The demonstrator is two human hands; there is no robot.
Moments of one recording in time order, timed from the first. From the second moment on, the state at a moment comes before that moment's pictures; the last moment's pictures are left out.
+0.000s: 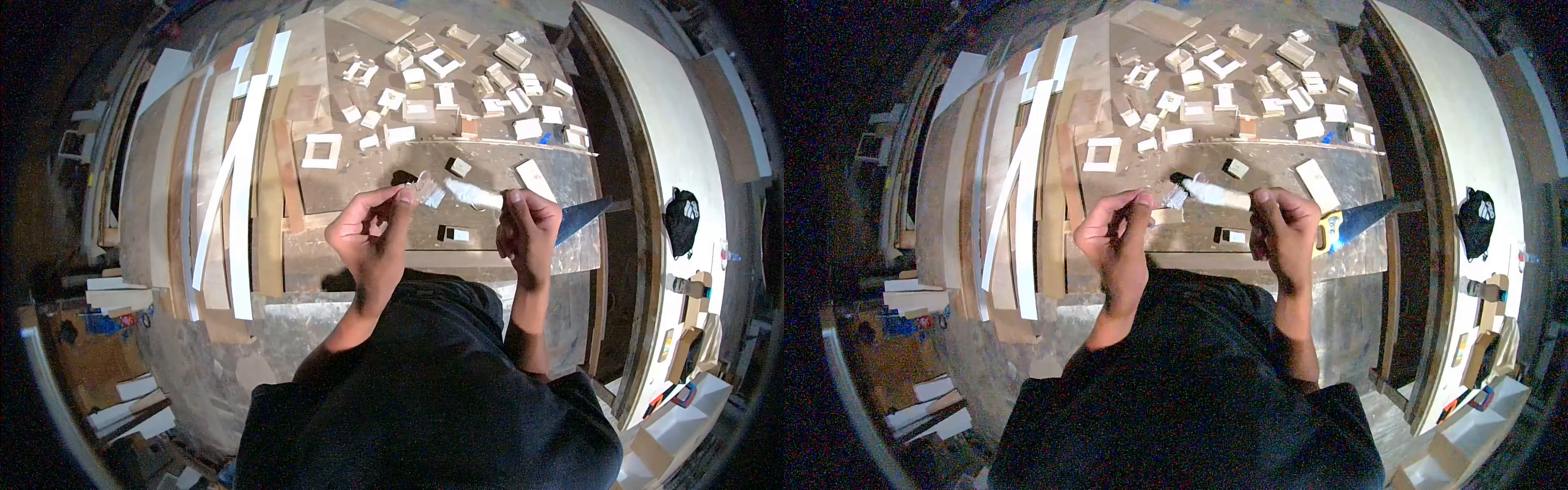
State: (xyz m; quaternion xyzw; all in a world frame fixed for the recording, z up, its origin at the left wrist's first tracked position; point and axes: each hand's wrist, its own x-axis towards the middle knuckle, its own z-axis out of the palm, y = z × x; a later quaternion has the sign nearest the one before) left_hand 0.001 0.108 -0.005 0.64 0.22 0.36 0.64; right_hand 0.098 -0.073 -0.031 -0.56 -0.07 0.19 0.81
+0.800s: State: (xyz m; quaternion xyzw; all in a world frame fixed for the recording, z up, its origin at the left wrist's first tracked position) left_hand 0.013 0.114 -0.010 0.64 0.22 0.38 0.63; right_hand 0.098 -0.057 -0.028 -0.57 -0.04 0.22 0.79
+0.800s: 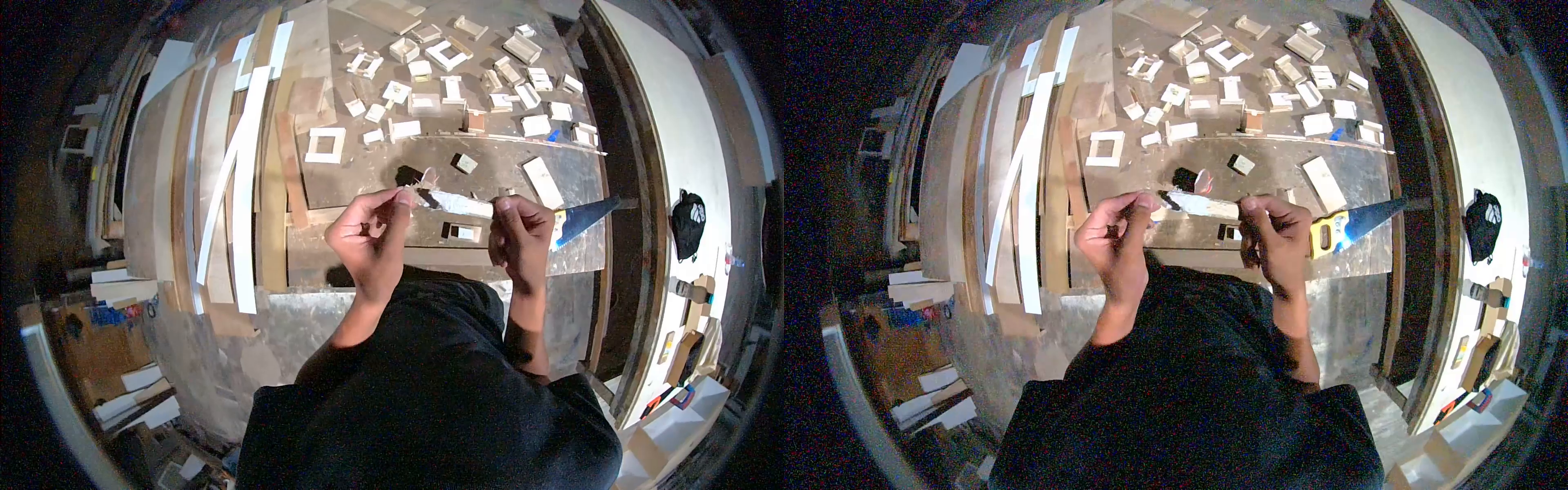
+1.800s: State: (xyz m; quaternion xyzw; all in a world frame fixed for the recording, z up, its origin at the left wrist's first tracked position) left_hand 0.024 0.105 -0.015 0.67 0.26 0.35 0.60; right_hand 0.123 -0.079 -0.046 -0.56 -0.04 0.25 0.79
